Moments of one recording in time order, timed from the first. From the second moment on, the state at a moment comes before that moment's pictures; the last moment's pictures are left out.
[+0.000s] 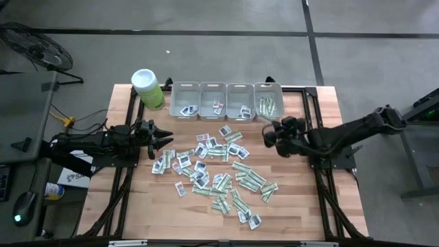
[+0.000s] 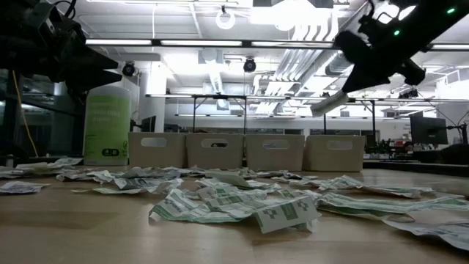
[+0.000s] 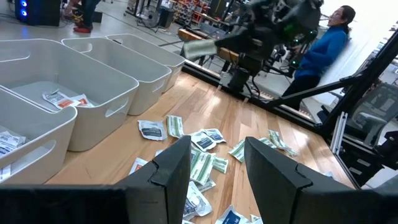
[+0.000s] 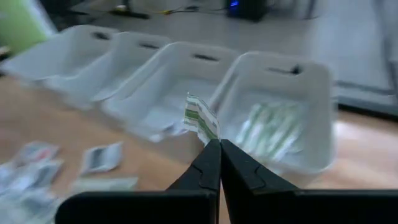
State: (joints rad) left arm -0.03 0.01 0.08 -0.13 -0.22 -0.40; right arm 0.17 1.05 0.62 -0.54 1.02 1.04
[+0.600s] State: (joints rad) left arm -0.03 0.01 0.08 -0.13 -0.22 -0.40; right arm -0.35 1.07 0.48 -0.09 0.85 0.57
